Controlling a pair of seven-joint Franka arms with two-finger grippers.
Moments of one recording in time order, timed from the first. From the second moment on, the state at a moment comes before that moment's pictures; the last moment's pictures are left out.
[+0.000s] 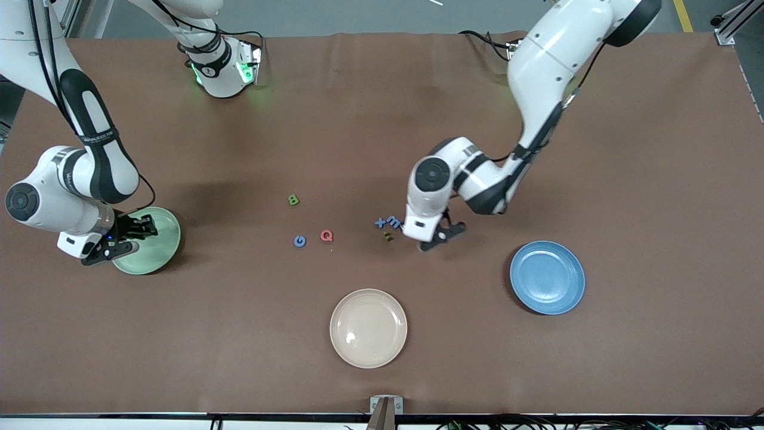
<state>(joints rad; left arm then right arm) -0.33 0.71 -0.34 -1.64 0.32 2.28 -1.33 -0.26 0.44 0.01 -2.05 0.00 2.37 -0.57</state>
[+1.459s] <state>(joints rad) -0.03 0.73 -0.44 -1.60 0.42 2.22 -1.31 0.06 0.28 0.05 -2.12 0.00 2.28 0.09</state>
